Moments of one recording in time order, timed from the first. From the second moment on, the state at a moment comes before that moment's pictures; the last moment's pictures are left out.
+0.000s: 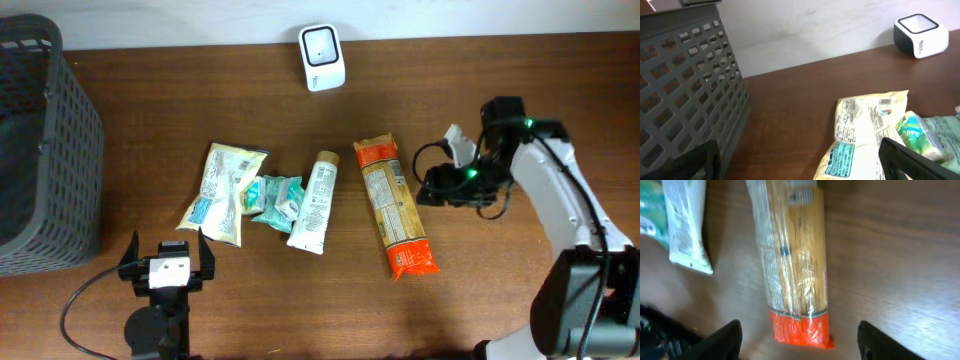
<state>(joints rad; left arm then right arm) 0.11 0.01 0.04 -0.13 -0.03 0.27 -0.05 1.70 1.26 -1.11 -0.45 -0.14</state>
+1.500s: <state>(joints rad) 0.11 0.01 0.04 -0.13 -0.03 0.27 -0.03 1.70 1.26 -1.08 -0.39 0.12</state>
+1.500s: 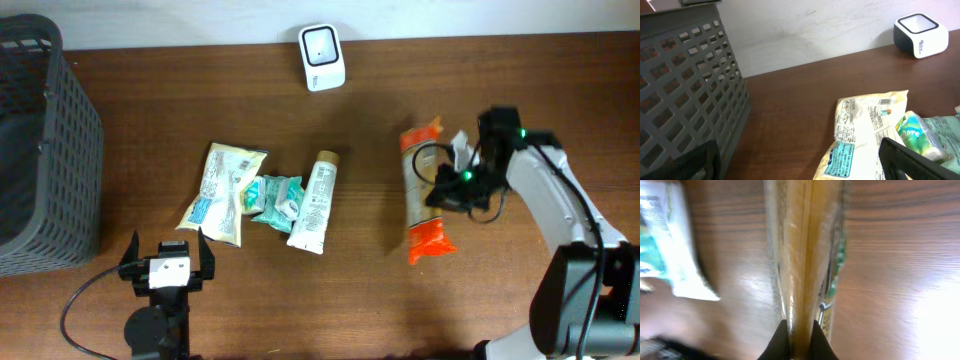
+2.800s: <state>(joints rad) 0.11 0.01 0.04 -0.13 -0.03 0.27 0.45 1.83 1.06 -0.77 0.02 0.27</state>
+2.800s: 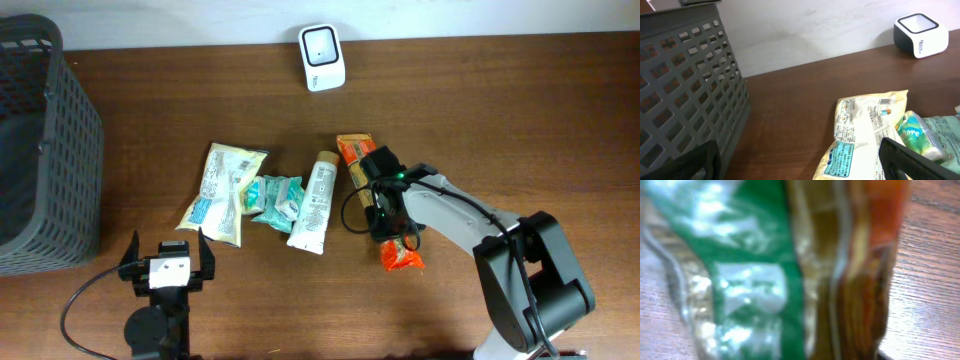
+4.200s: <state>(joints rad) 0.11 0.01 0.04 -0.13 -0.03 0.27 0.20 1.87 1.79 -1.33 -0.86 -0.02</state>
